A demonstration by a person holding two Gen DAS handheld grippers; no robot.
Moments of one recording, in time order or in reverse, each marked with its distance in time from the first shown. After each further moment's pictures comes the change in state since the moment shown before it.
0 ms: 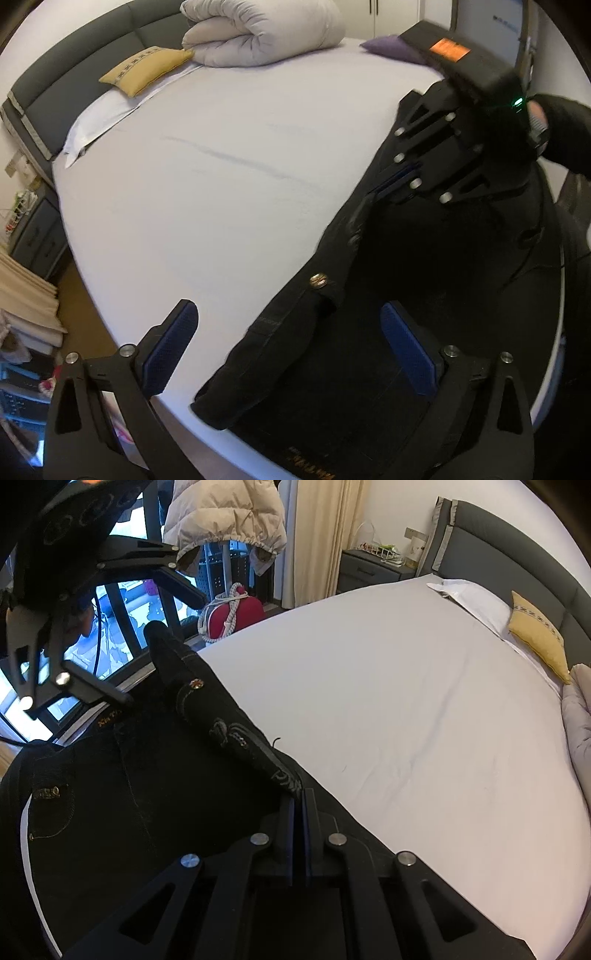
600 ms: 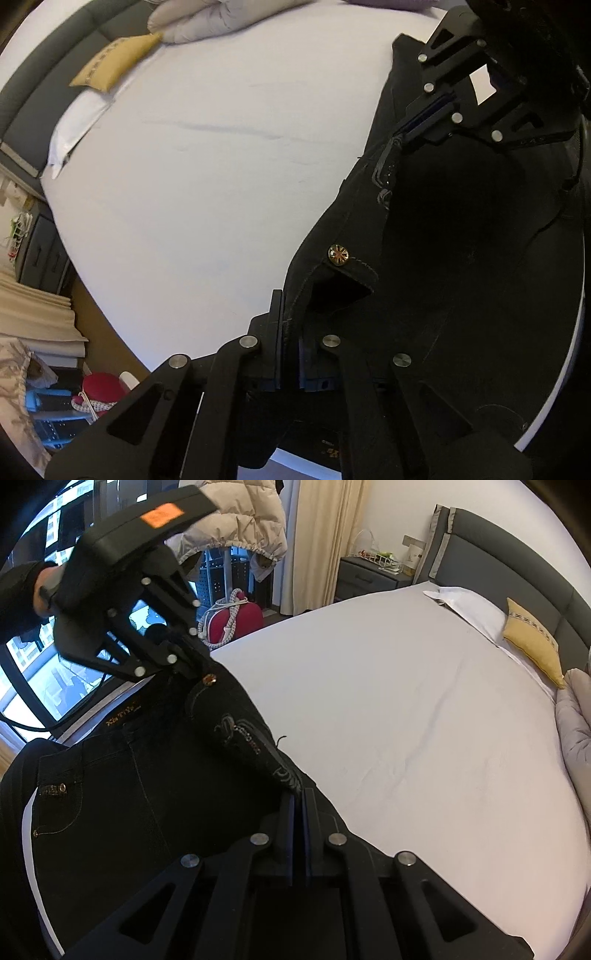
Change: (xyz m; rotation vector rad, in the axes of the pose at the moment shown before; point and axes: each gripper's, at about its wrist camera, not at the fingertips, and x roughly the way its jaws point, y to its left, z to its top) left arm 0.052 -0.002 0.014 0.129 0.143 0.032; right arm -0.010 0.003 -0.002 -0.013 -0.022 -0.021
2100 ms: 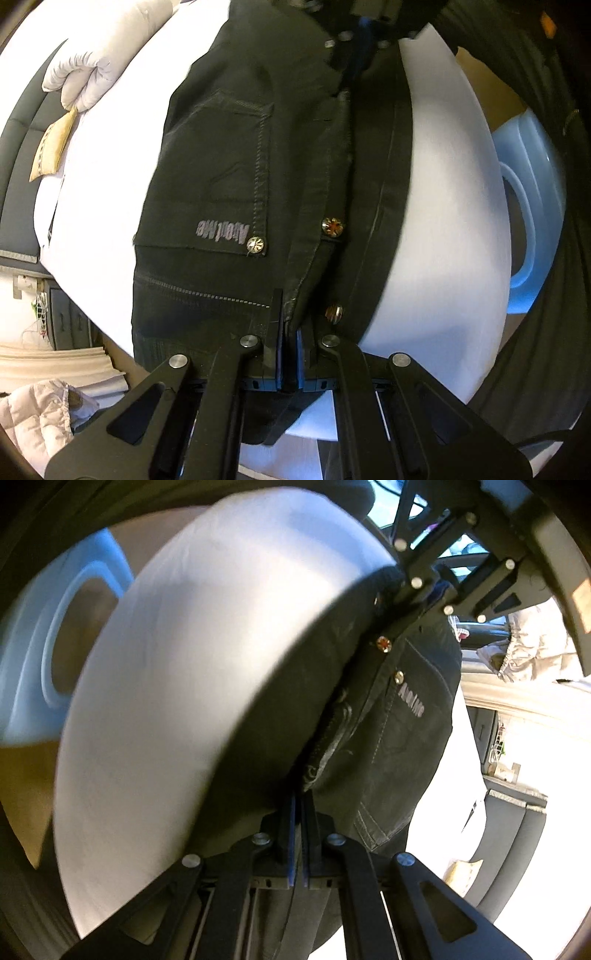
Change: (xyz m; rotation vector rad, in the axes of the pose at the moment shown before) left arm 0.015 -0.288 -0.096 0.422 0.090 0.081; right arm -0.031 0.261 -0.173 -1.277 0.288 -0.195
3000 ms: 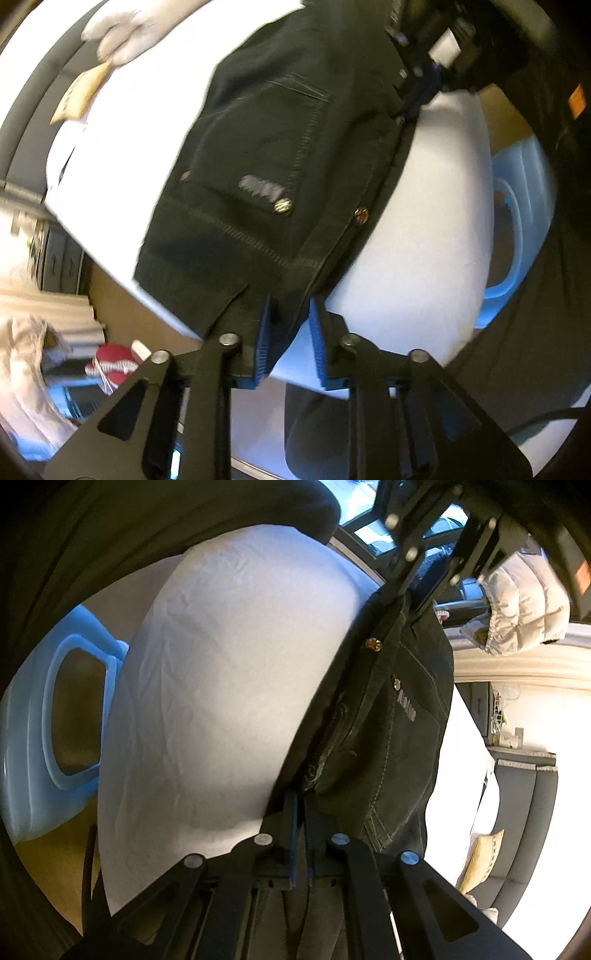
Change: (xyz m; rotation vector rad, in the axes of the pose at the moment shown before) left arm -0.026 0.019 -0.054 -0.233 0.017 0.009; right arm -0.016 0.022 0.035 0.183 -0.014 -0.003
